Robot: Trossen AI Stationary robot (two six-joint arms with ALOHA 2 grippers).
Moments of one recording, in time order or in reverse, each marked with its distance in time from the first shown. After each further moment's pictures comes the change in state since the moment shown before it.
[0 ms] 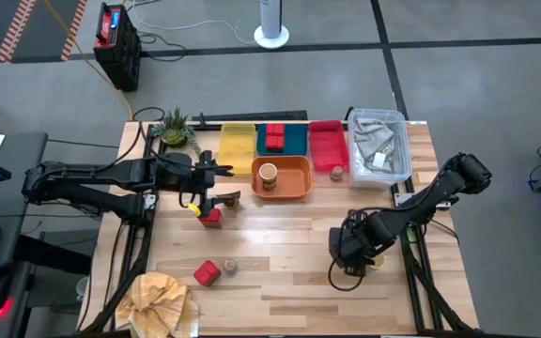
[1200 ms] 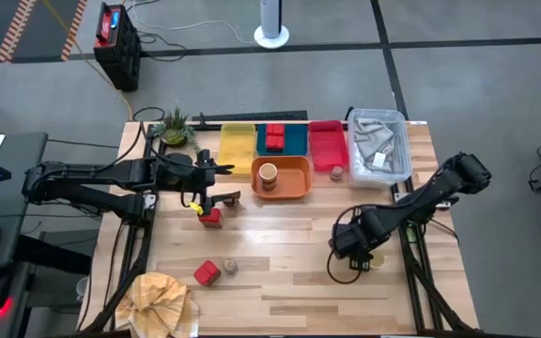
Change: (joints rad) left arm 0.000 0.000 0.000 -0.025 -0.052 -0.044; right arm -0.062 0.001 -0.047 -0.061 -0.073 -0.031
